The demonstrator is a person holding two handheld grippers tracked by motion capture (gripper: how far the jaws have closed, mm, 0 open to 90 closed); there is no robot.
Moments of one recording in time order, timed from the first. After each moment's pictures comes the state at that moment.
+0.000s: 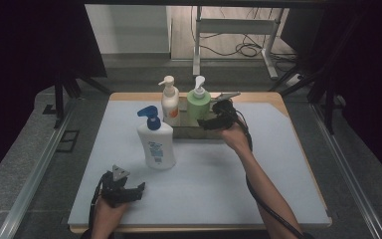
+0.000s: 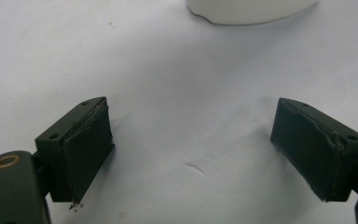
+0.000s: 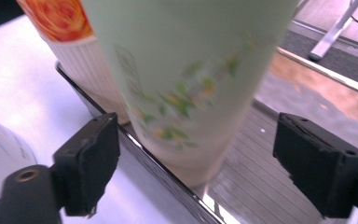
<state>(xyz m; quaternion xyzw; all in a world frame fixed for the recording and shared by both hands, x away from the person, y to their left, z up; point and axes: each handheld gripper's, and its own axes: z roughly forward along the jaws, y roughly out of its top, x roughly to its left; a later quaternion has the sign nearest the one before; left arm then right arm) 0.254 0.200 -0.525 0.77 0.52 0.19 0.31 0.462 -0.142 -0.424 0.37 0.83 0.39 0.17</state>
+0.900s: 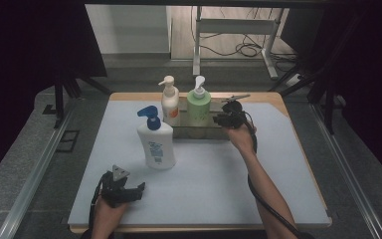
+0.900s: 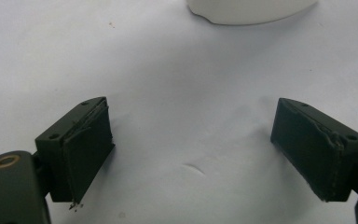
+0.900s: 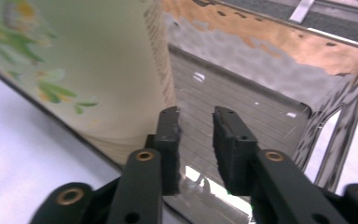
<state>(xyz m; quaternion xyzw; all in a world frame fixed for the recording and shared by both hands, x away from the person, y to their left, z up) 0.254 0.200 -0.525 0.77 0.52 0.19 0.31 0.479 -0.171 -0.446 0.44 0.80 0.37 0.16</state>
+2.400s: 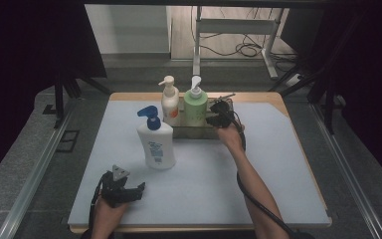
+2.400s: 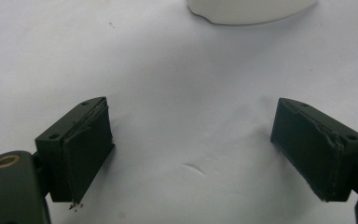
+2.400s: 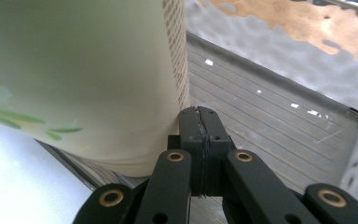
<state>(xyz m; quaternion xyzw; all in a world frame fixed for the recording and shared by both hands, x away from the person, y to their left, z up) 0.254 0.200 -0.525 0.77 0.52 0.19 0.31 0.495 -0.137 -0.463 0.45 0.82 0.34 0.14</state>
